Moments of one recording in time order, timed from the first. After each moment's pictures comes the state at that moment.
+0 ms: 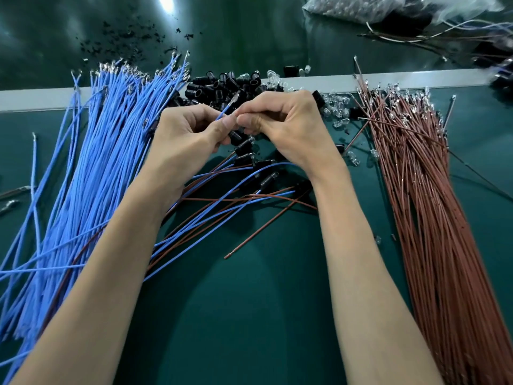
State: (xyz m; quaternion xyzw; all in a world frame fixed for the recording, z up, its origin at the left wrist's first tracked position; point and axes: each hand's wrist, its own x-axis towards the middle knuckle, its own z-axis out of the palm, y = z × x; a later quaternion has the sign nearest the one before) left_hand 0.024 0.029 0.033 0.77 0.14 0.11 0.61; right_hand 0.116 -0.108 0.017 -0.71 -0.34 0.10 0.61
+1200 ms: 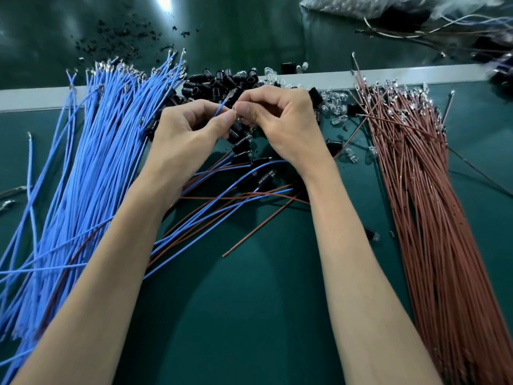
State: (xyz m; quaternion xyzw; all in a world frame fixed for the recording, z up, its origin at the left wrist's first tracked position) left_hand 0.027 0.026 0.030 0.78 0.14 0.13 0.59; right_hand 0.114 -0.105 0.015 -0.73 -0.30 0.07 0.61
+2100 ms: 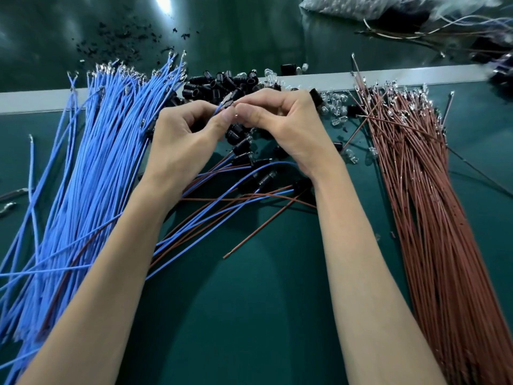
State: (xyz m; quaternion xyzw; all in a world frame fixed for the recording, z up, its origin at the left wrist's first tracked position) left_hand 0.025 0.023 0.033 0.81 0.12 0.17 0.55; right_hand 0.117 -0.110 0.014 -0.66 -0.28 0.16 0.67
